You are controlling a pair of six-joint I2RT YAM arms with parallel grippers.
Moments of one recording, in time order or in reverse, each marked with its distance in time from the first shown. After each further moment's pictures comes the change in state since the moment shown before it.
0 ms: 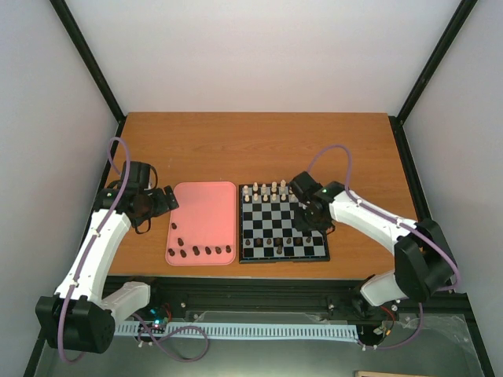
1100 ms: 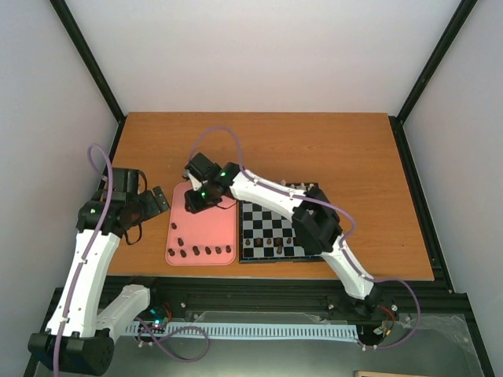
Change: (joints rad) left arm 0.000 -0.144 0.068 -0.105 -0.069 -0.015; right arm 0.357 0.825 1.098 0.140 -0.325 -0.119
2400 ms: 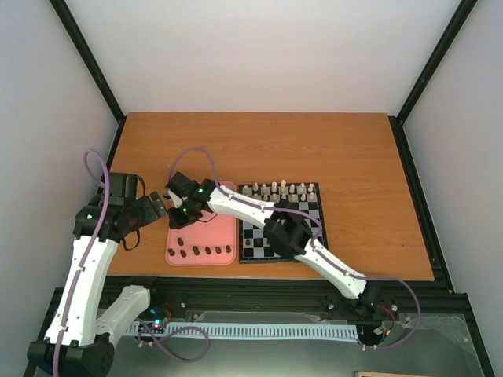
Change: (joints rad) left arm 0.000 -0.053 0.002 -0.083 -0.022 -0.030; right arm 0.082 0.388 0.390 -0.026 -0.131 0.007
